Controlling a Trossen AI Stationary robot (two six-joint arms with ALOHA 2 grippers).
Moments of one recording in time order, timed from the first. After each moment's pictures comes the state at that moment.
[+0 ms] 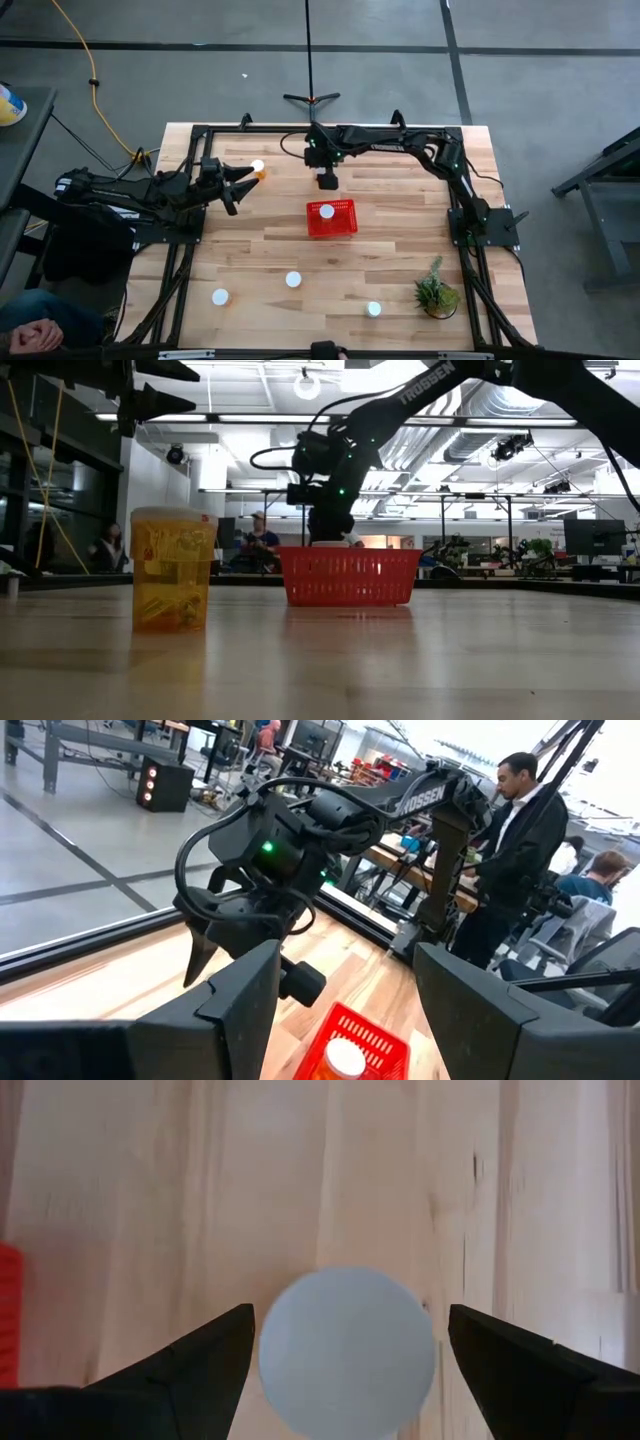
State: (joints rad) left arm -0.13 0.48 0.43 0.03 -0.57 -0.43; right arm -0.41 2.21 1.75 -0.65 -0.12 -0.45
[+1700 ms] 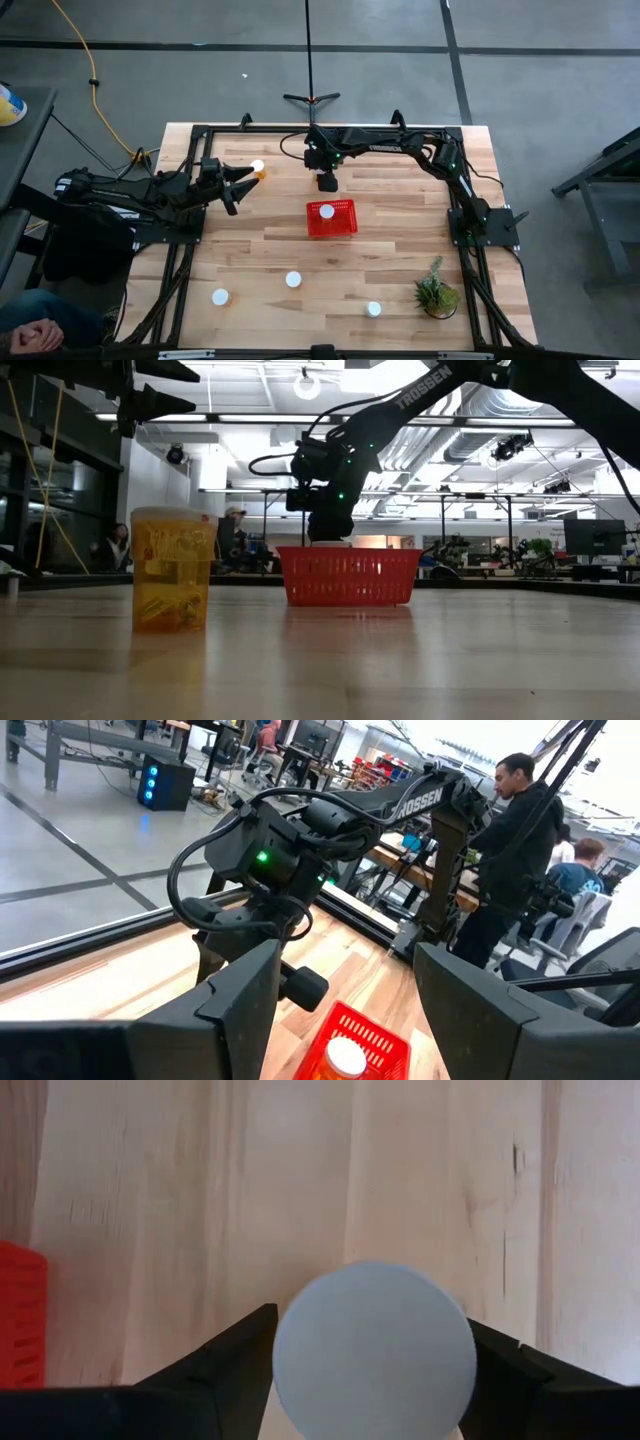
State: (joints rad) left arm -0.13 0.48 0.43 0.02 -0.57 -0.43; right arm -0.40 2.23 1.75 -0.65 -0.17 -0.42
